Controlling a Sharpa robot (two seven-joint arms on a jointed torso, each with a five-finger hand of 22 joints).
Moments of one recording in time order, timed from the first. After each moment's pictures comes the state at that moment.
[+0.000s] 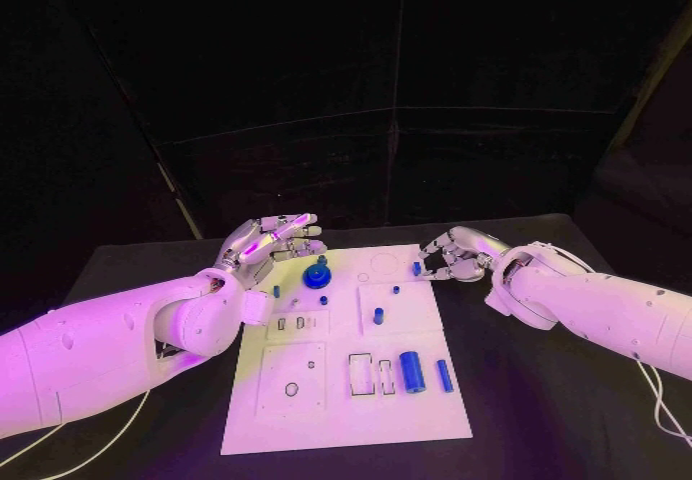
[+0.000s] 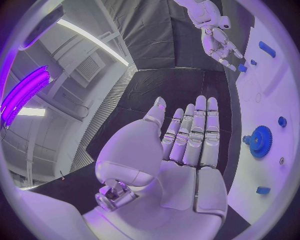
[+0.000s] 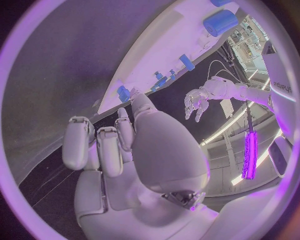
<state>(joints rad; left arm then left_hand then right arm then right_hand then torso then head) 1.22 -0.83 -0.09 1.50 0.11 -0.20 0.53 1.29 0.16 -0.08 -0.04 0.05 0.87 0.22 0.11 0.07 0.99 0.19 0.10 0.07 1.08 0.14 0.16 0.14 0.18 0.93 0.25 0.18 0.07 1.19 -0.74 -0.04 1.18 -1.18 -0.30 0.15 1.52 0.00 -0.01 0.11 0.22 0.90 0.17 0.09 0.07 1.36 0.08 1.31 1.29 1.47 0.01 1.51 1.31 0.09 1.37 0.11 1.43 1.23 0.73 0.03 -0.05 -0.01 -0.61</state>
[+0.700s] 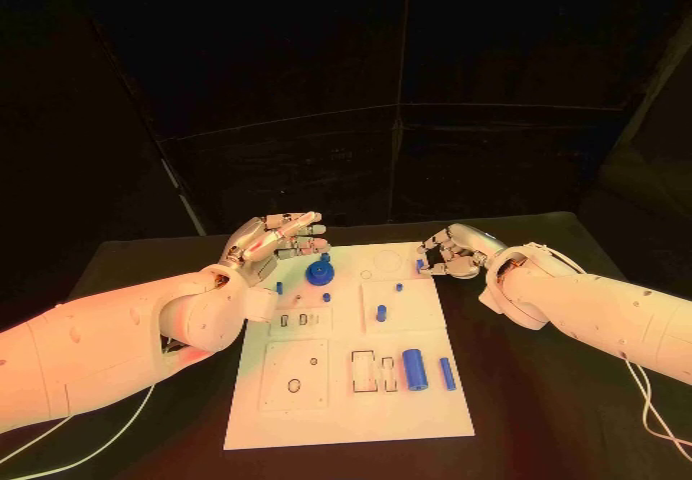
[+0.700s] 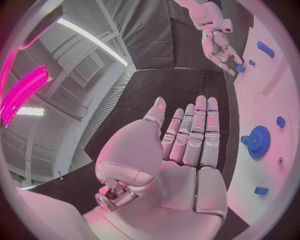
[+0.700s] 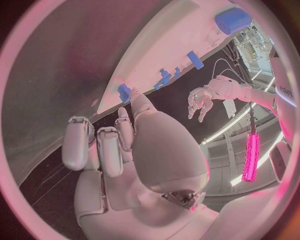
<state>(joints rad) 1.22 -0.83 -0.09 1.49 0.11 -0.19 0.52 1.29 0.16 -0.08 -0.04 0.05 0.87 0.22 0.11 0.07 0.99 0.19 0.10 0.07 1.08 0.14 0.16 0.14 0.18 0.93 0.25 0.18 0.07 1.18 -0.70 -0.04 1.14 -1.18 -0.36 0.13 1.51 0.01 0.00 0.10 0.21 0.91 0.17 0.09 0.07 1.37 0.08 1.31 1.30 1.47 0.01 1.52 1.31 0.09 1.38 0.11 1.43 1.23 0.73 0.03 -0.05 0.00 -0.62</state>
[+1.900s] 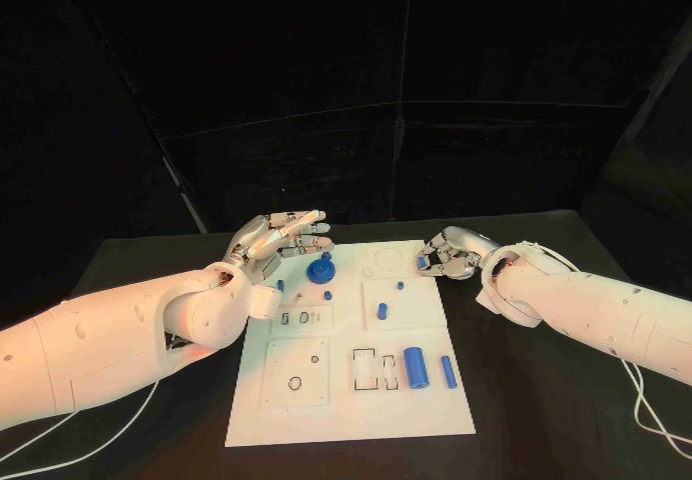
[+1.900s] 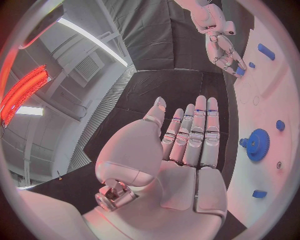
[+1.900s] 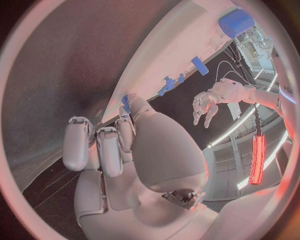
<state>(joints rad) 1.21 -0.82 -0.09 1.49 0.11 -0.19 0.52 1.29 0.16 -0.08 -0.04 0.05 0.87 0.22 0.11 0.07 0.99 0.19 0.09 0.07 1.08 0.14 0.16 0.14 0.18 0.93 0.25 0.18 0.07 1.18 -0.66 -0.04 1.11 -1.20 -0.31 0.07 1.51 0.04 0.05 0.09 0.19 0.98 0.16 0.11 0.08 1.37 0.09 1.34 1.32 1.46 0.00 1.52 1.31 0.09 1.38 0.11 1.44 1.24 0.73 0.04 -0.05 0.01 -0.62</state>
